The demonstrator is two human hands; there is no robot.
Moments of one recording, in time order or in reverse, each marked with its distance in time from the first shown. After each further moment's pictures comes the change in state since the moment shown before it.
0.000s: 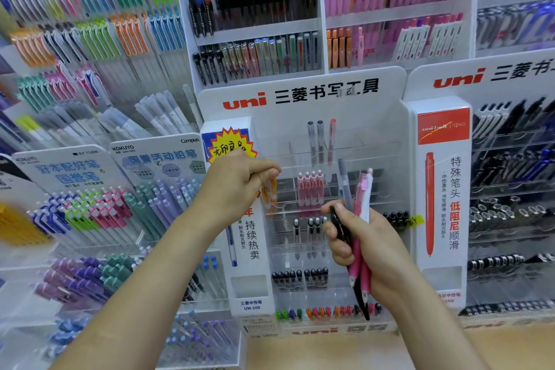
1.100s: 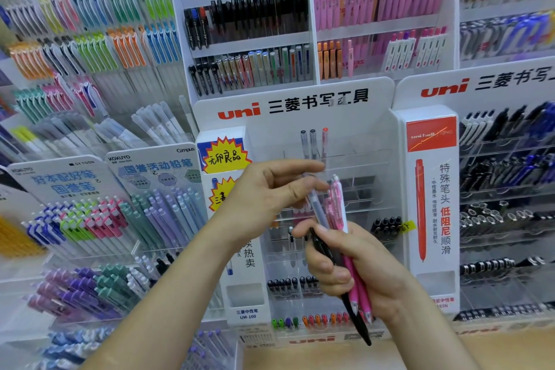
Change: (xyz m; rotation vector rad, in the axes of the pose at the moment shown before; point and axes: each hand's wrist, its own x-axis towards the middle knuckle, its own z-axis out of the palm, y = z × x) left_hand -0.003 0.066 0.000 -0.887 -0.250 -0.224; right_hand -0.007 -0.004 -0.002 0.167 -0.504 0.169
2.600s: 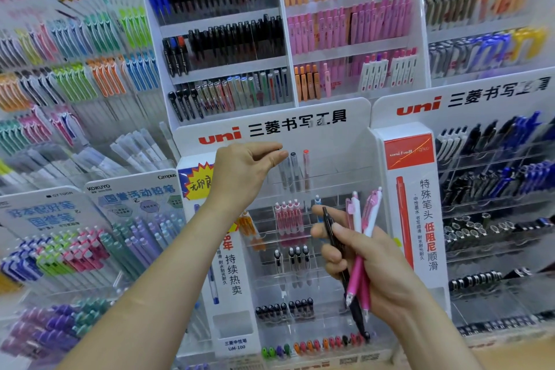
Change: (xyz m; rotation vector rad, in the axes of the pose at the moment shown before) left_hand 0.075 -0.008 -0.017 0.541 0.469 0.222; right_hand -0.007 -0.026 -0.008 0.021 0.392 -0.243
